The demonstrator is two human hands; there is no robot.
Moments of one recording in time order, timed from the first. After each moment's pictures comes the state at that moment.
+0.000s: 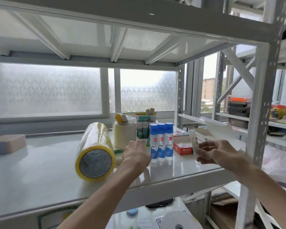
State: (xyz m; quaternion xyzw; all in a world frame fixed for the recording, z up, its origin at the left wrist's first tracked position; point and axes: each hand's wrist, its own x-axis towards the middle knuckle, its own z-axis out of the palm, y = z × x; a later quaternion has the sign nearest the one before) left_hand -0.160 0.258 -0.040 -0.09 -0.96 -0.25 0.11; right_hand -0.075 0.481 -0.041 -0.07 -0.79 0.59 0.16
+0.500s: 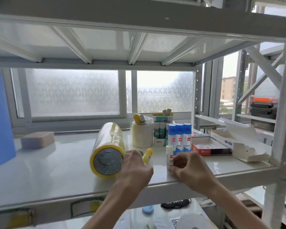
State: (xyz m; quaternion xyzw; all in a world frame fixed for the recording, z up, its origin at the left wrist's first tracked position) left_hand -0.107 0.197 -0.055 -0.06 -0.93 -0.34 0.15; right_hand -0.093 0.367 -0.075 0.05 -0.88 0.42 0.23
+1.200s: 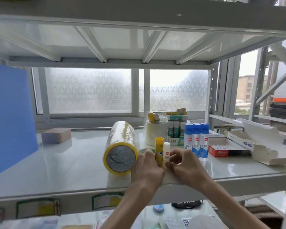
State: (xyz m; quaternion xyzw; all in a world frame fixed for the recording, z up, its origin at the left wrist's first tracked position) left_hand -0.115 0.184 -0.070 -0.06 -0.92 -0.34 0.19; right_hand -0.124 0.320 -0.079 0.10 -0.89 0.39 0.23
